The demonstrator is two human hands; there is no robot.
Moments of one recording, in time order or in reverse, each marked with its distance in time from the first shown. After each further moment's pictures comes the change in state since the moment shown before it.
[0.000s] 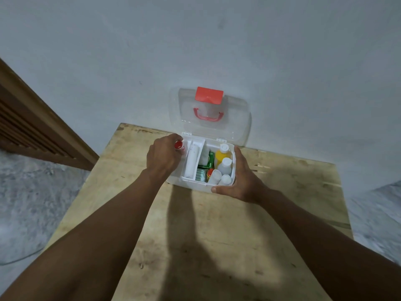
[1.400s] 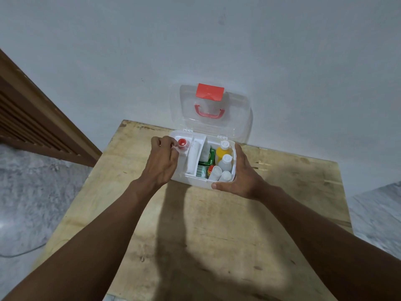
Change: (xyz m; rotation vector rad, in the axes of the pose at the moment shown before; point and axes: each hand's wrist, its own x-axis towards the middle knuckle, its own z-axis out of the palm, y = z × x) left_hand -0.039 -0.013 -0.012 -0.263 -0.046 0.153; right_hand 0.008 0.011 0.005 -0.004 -0.008 0.036
